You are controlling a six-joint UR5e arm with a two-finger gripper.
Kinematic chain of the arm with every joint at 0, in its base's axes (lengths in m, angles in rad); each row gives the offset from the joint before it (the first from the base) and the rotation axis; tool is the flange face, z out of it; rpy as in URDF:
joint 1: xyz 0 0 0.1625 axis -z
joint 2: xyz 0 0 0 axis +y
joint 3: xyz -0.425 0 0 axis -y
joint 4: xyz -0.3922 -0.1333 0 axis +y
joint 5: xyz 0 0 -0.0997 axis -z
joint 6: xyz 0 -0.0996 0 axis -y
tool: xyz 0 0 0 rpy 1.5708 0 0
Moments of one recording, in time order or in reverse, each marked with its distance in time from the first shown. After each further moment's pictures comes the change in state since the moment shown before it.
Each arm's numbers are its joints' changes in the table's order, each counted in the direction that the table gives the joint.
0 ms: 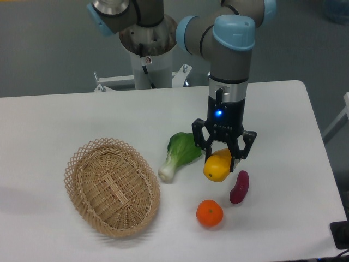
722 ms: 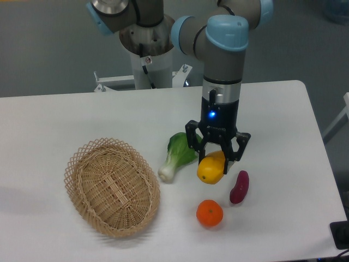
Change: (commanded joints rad) arm 0.063 -0.005 0.009 0.002 0.008 -0.095
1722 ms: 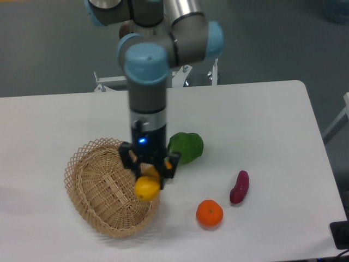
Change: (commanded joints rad) arm 0.420 0.150 0.009 -0.011 0.349 -0.394
